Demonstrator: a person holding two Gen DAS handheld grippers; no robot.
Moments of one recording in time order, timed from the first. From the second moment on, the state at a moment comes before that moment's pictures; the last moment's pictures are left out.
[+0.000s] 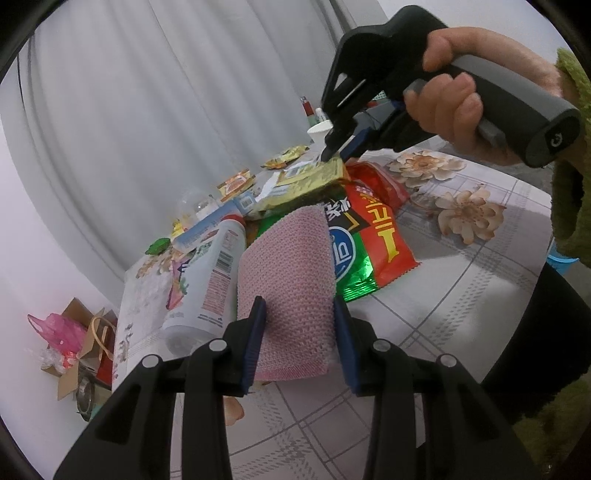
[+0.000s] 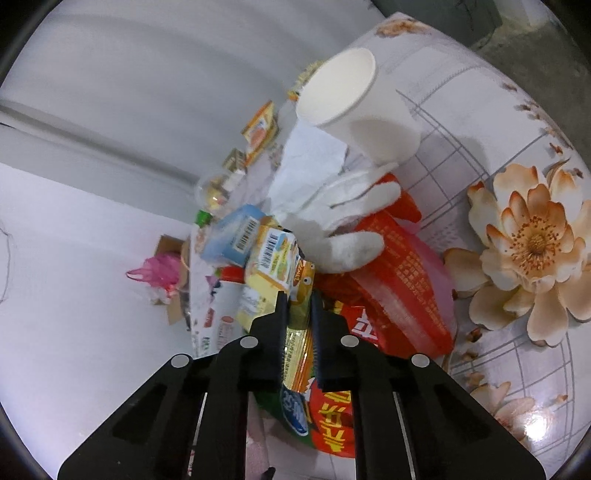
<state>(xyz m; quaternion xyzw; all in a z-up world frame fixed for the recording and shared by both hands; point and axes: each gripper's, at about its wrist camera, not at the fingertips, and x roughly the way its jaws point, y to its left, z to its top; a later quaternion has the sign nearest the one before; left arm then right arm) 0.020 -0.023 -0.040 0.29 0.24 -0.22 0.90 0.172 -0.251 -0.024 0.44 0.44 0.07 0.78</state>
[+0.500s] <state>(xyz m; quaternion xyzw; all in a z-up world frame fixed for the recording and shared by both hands) 0.001 -0.052 0.023 0.27 0.18 -0.26 0.91 0.011 -0.354 0.035 0.49 0.28 0.03 0.83</state>
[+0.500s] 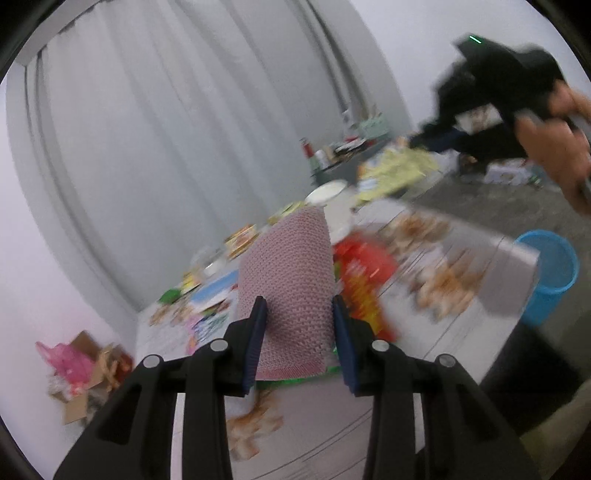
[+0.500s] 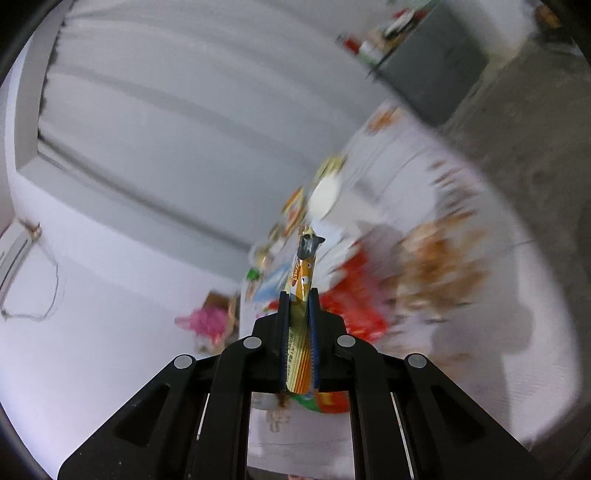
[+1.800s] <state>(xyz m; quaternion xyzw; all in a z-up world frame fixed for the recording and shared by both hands) -0.027 -0.556 -0.123 0.23 0.51 -0.59 0.58 -0.240 -0.560 -0.156 0.54 0.25 -0.49 0.64</state>
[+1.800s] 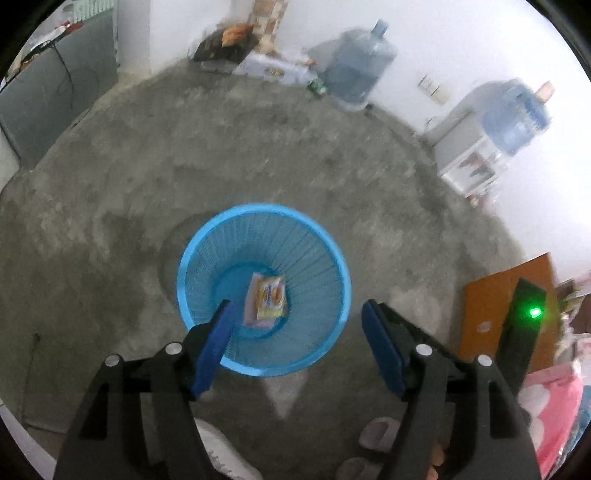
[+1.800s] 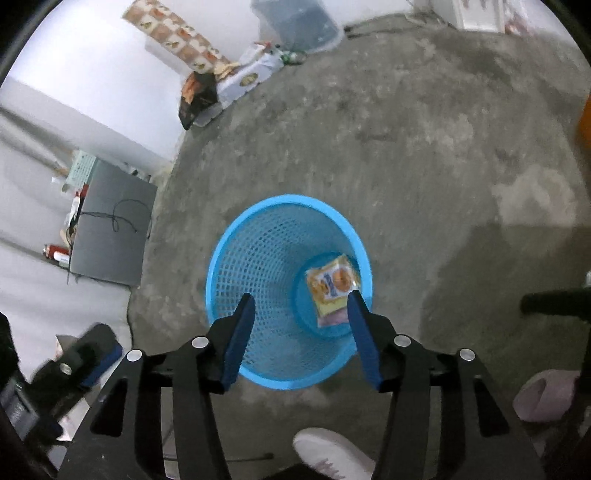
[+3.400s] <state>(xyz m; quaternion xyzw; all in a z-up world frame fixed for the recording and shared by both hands) 0.176 -0.050 0.065 0.07 0.36 -0.34 0.87 0.025 -0.293 0.049 0.20 0.31 -0.09 0.93</state>
